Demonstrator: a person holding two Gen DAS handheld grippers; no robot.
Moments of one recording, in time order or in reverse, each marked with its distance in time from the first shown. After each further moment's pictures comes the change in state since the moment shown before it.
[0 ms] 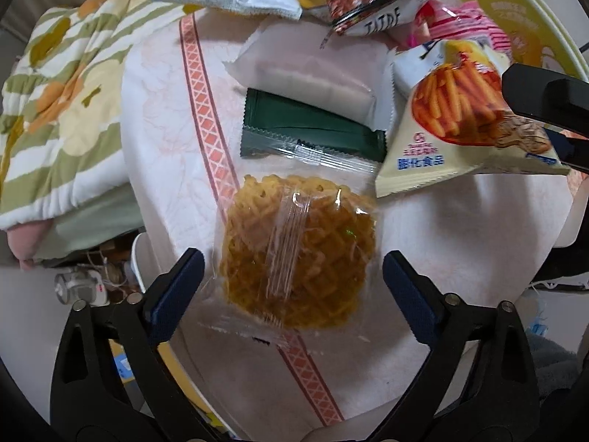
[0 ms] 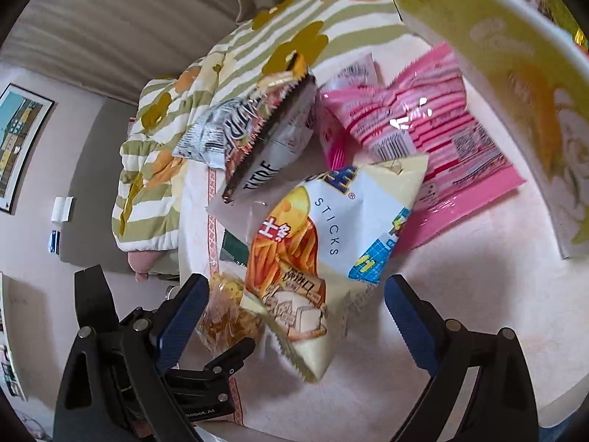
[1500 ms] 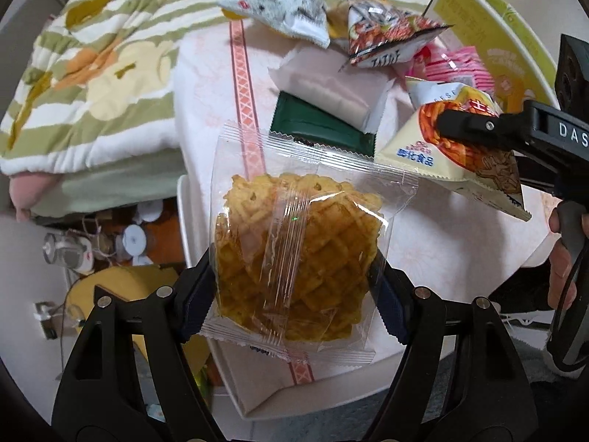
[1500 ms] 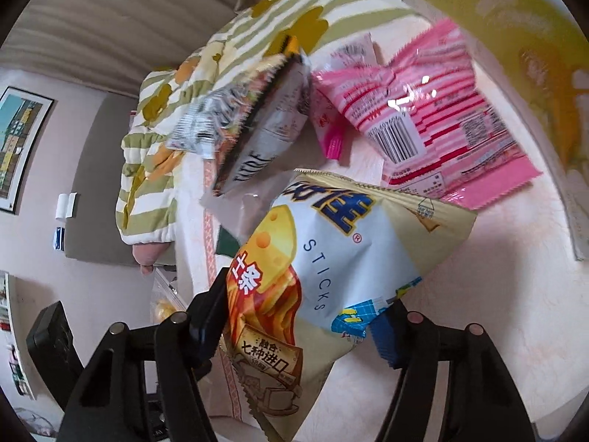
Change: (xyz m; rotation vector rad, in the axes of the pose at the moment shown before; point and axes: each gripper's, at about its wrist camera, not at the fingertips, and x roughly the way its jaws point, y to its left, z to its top) left arm -0.058 0.007 -0.036 -0.168 -0.084 -0.018; right arm 0.005 -0.005 -0.001 -0.010 0.035 0.023
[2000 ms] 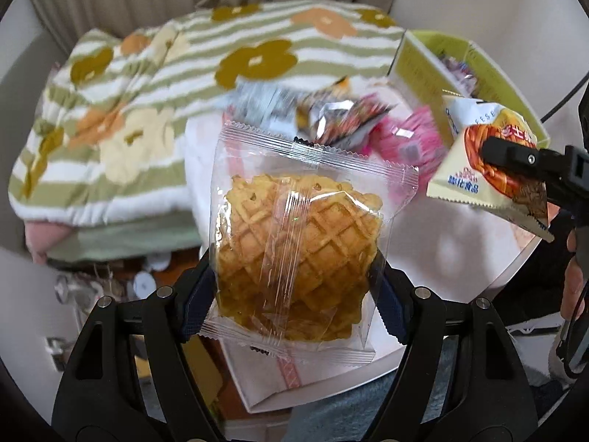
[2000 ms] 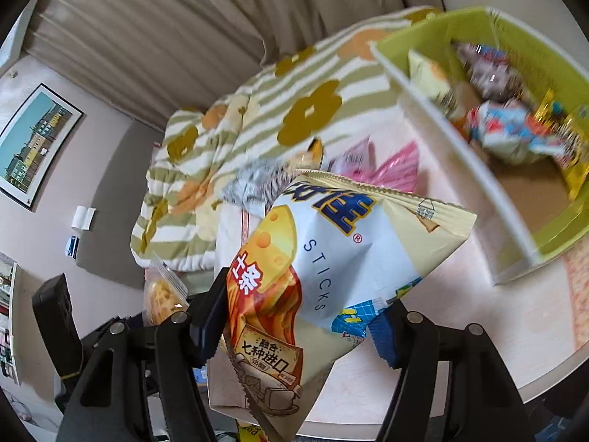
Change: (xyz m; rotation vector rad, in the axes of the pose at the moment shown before) left arm -0.087 -0.031 0.029 0.076 -0.187 0.002; right arm -0.113 0.022 -0.005 -0.079 -0.215 -0.004
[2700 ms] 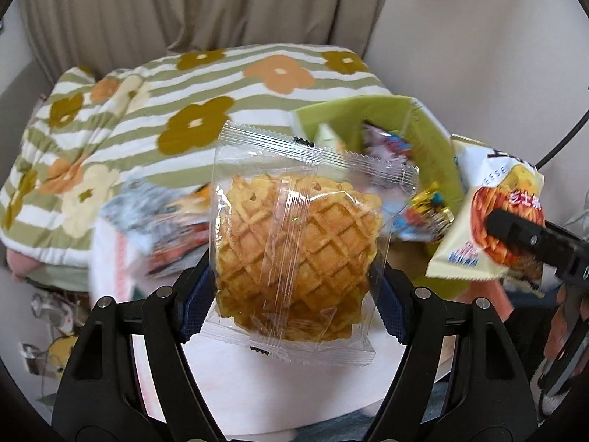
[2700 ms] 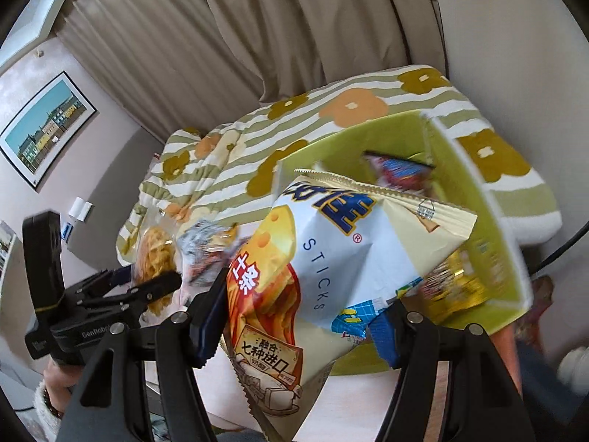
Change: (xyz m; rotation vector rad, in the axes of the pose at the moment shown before) left arm 0.011 -0.210 0.124 -0.048 -0.126 -0.030; right arm -0.119 -0.139 0.105 -0.196 -0.078 -0.035
